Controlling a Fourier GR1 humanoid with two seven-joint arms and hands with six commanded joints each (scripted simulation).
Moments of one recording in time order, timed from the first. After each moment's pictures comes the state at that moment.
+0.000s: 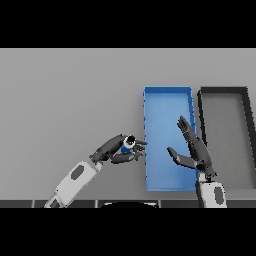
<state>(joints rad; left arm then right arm) -0.29 0.18 -0.60 -1.56 0.15 -0.14 -0.04 0.12 -0.18 0.09 -1.88 -0.12 0.23 -0.03</state>
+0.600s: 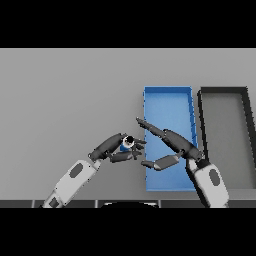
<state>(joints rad) -0.31 0.20 -0.59 -1.55 0.15 -0.15 -0.07 -0.22 -0.30 0.27 -1.97 -0.29 0.46 0.31</state>
